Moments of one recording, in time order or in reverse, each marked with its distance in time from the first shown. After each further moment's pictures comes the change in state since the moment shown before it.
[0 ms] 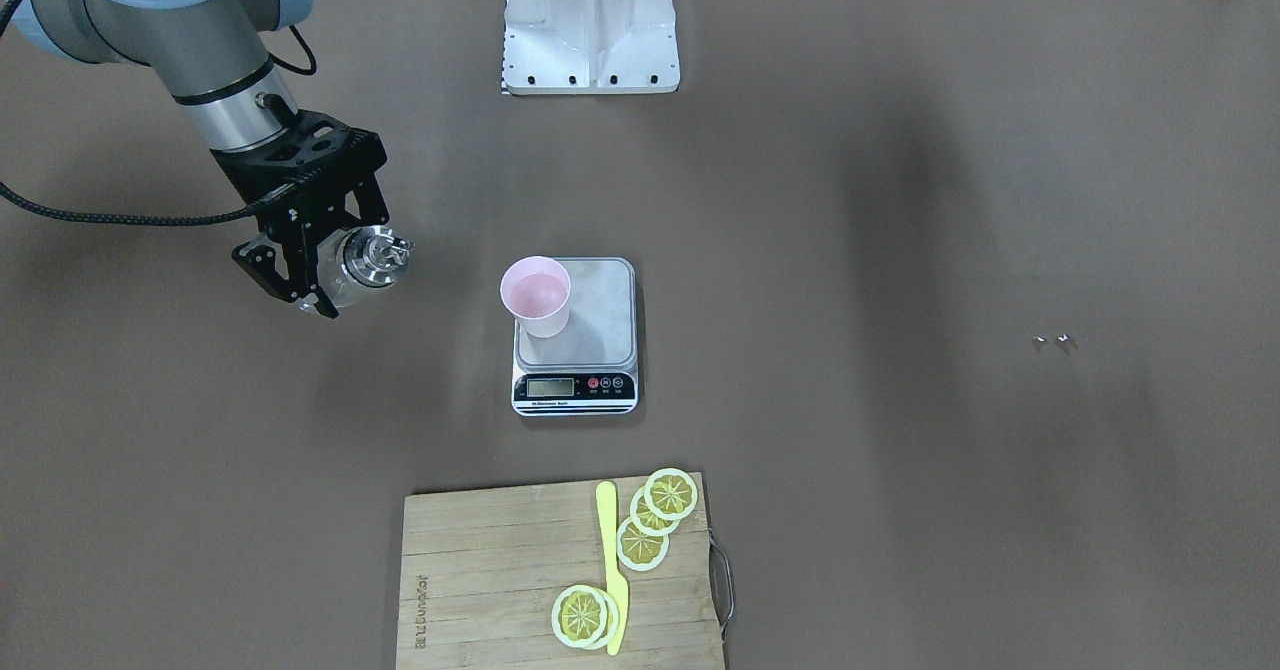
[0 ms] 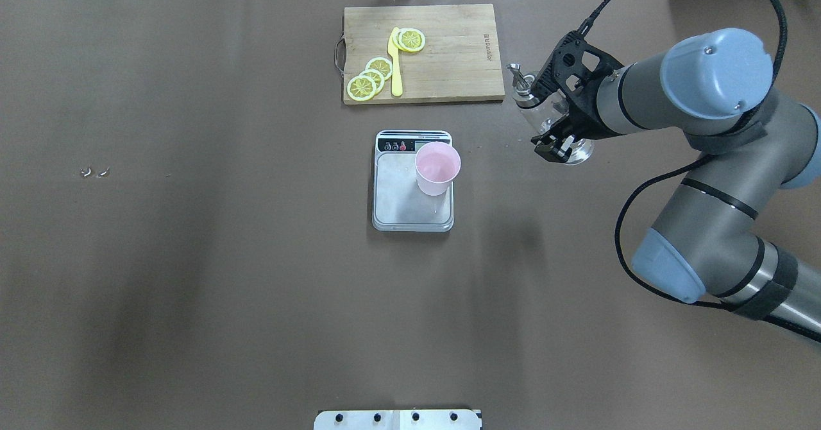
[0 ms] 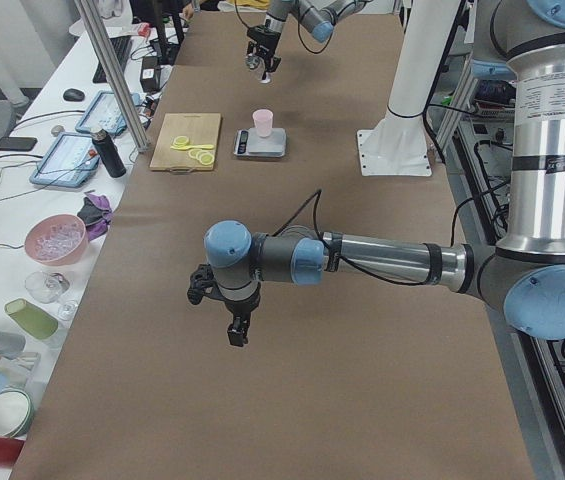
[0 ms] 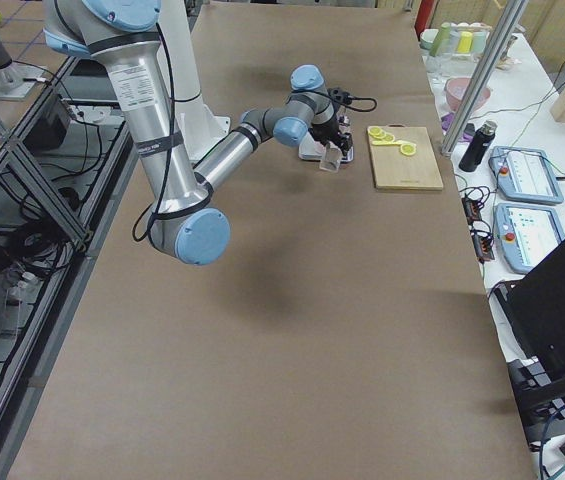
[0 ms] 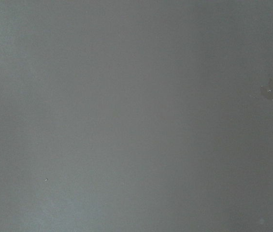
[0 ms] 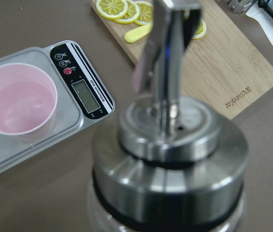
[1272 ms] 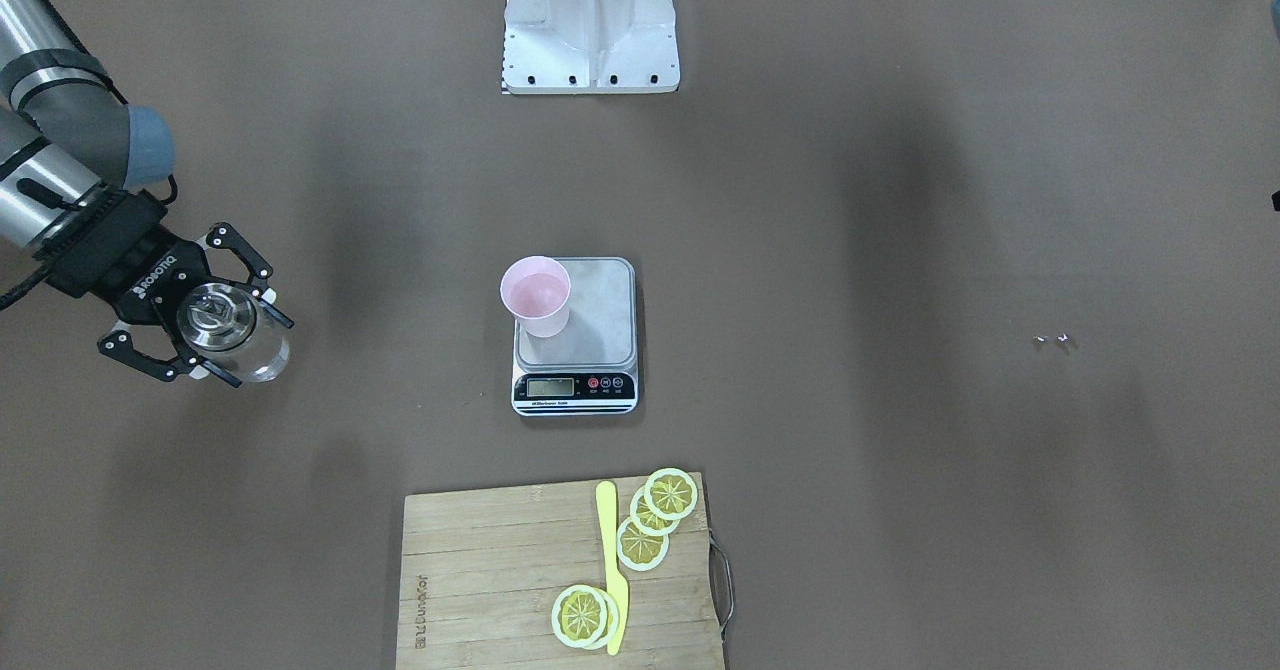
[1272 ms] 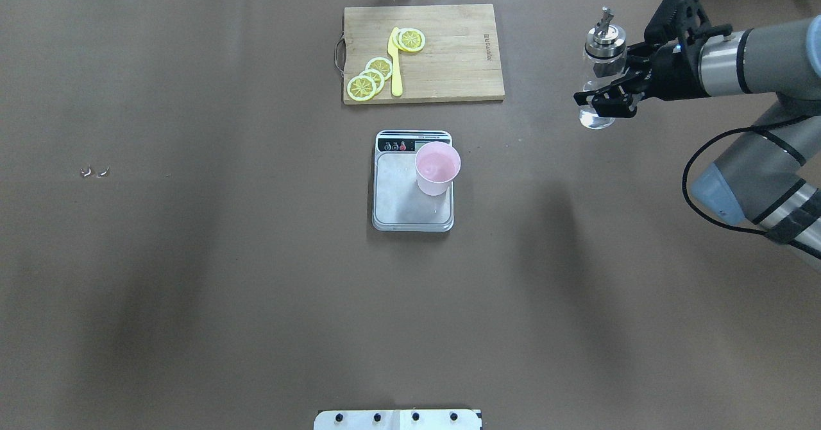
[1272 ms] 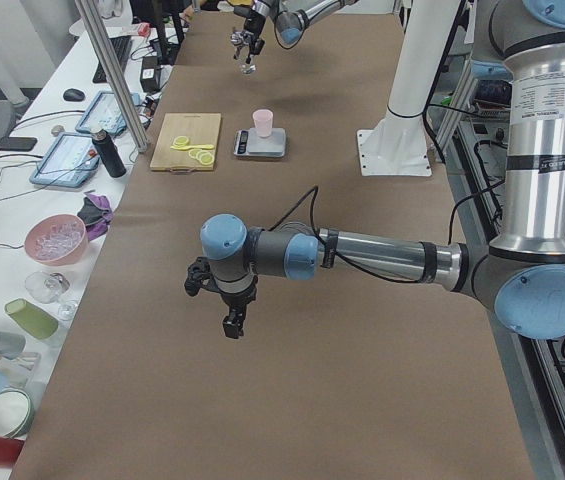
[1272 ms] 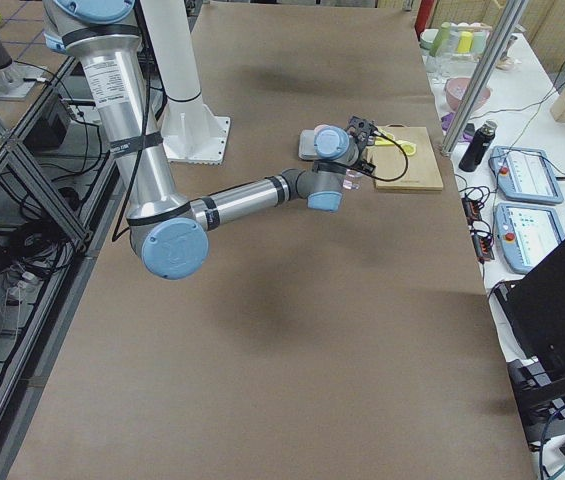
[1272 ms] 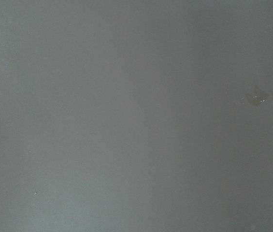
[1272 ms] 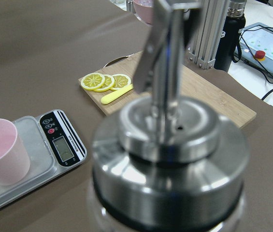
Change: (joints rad) left arm 0.020 -0.008 0.002 -0.012 -0.003 -0.001; right arm 0.211 -0.083 -0.314 0.793 0.312 0.198
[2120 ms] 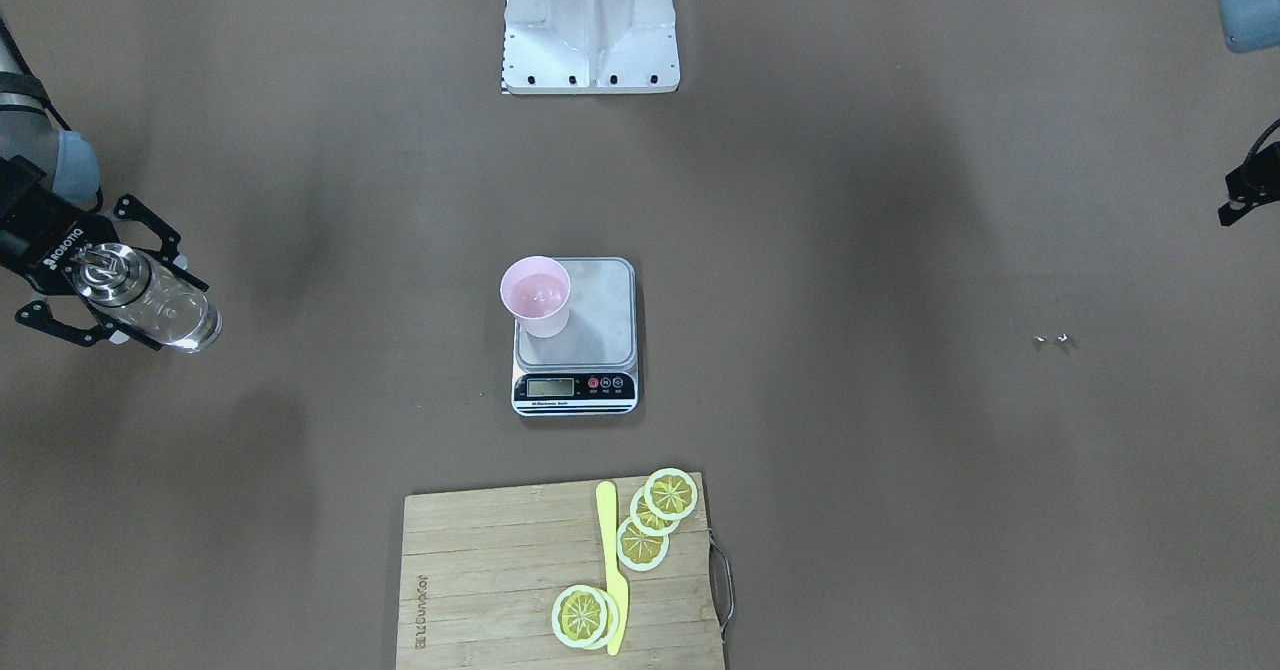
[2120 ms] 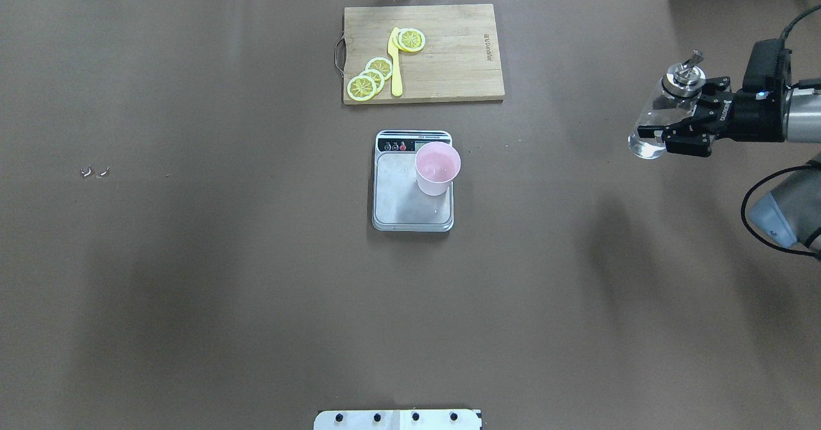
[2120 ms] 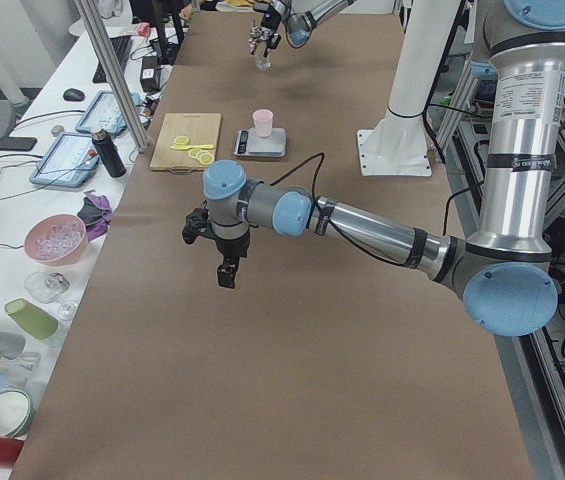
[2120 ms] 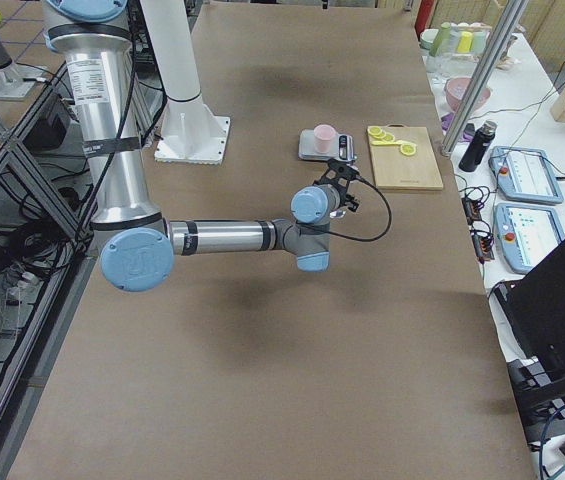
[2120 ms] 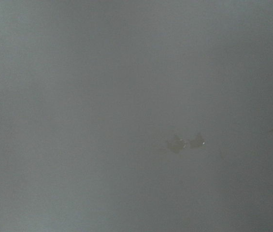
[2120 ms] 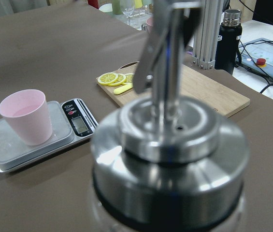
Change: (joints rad) left arm 0.081 -0.049 -0.089 0.001 0.031 -0.134; right arm 0.078 -0.112 -0.210 0.546 0.099 0.129
